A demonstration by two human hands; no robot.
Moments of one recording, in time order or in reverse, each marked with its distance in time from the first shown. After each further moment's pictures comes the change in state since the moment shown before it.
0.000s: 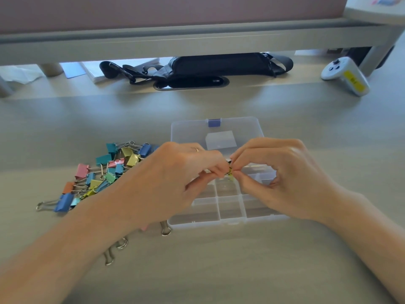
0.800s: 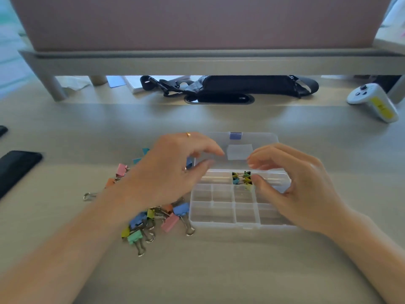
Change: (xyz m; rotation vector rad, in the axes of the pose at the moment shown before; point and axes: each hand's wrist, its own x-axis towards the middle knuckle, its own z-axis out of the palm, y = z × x) left_hand -0.013 -0.014 -0.028 -0.029 0.133 -0.300; right_hand 0.009 -0.001 0.012 0.016 0.112 0.021
